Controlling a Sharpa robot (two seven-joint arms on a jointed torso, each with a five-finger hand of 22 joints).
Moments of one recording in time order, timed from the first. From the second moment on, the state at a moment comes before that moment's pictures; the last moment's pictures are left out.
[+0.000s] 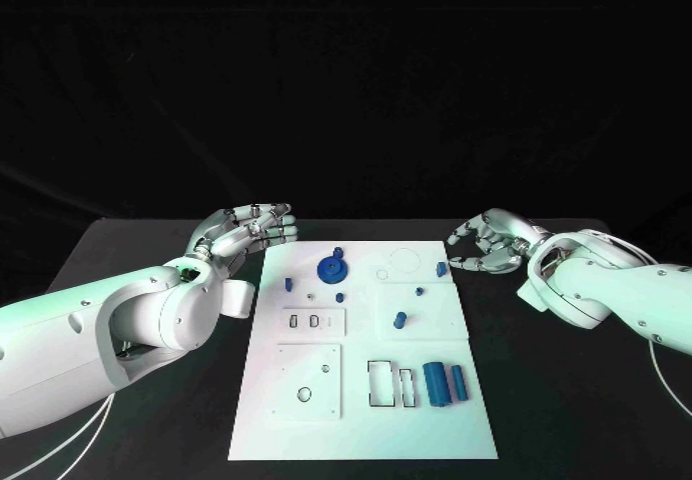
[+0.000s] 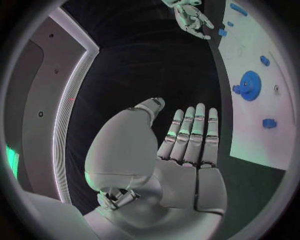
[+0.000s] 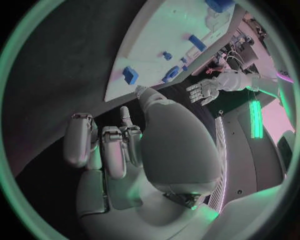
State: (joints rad) left arm 1.23 -0.92 -0.03 1.65 0.04 -0.43 0.41; left_hand 1.35 -0.12 0.32 0.19 0.38 0.75 0.20 0.27 0.18 0.93 0.21 0.11 0.06 0.88 0.18 0.24 0.21 0.18 0.68 0.28 0.24 0.08; right arm 1.33 -0.99 -0.15 1.47 -1.12 -0.39 -0.04; right_hand 1.40 -0.24 0.28 0.22 0.31 0.89 0.15 0.13 0.42 1.46 0.06 1.48 1.31 1.47 -0.01 1.56 1.31 0.09 1.39 0.09 1.29 1.29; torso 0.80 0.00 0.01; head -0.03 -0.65
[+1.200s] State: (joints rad) left arm 1.23 -0.92 -0.03 1.64 0.04 -0.43 0.41; left_hand 1.35 -0.12 0.32 0.19 0.38 0.75 0.20 0.27 0.18 0.93 0.21 0.10 0.06 0.87 0.18 0.24 0.21 0.18 0.68 0.29 0.24 0.08; right arm 1.31 -0.94 -0.15 1.44 -1.18 -0.34 -0.04; right_hand 1.42 -0.23 0.31 0.21 0.31 0.92 0.14 0.16 0.42 1.46 0.06 1.49 1.31 1.47 -0.01 1.56 1.31 0.09 1.39 0.09 1.29 1.30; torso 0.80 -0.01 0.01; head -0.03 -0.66
